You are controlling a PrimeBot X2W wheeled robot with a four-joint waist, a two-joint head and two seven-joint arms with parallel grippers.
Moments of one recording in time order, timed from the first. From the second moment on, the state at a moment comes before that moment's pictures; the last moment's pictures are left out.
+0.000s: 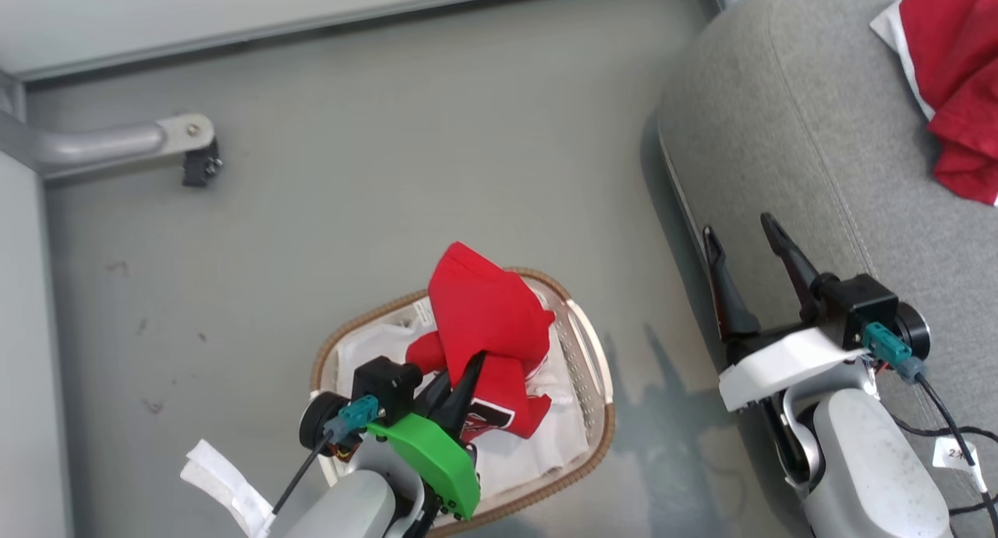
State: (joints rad) left arm -0.39 0.12 -0.75 0.57 -0.61 -0.13 -0.26; right arm -0.31 -0.05 0.07 0.29 0.14 0.13 -0.26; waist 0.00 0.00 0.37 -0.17
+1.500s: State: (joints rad) left arm -0.28 0.08 -0.54 0.17 -0.45 -0.13 -0.26; right arm -0.39 -0.21 0.77 0.36 0.34 0.13 -0.26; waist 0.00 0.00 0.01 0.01
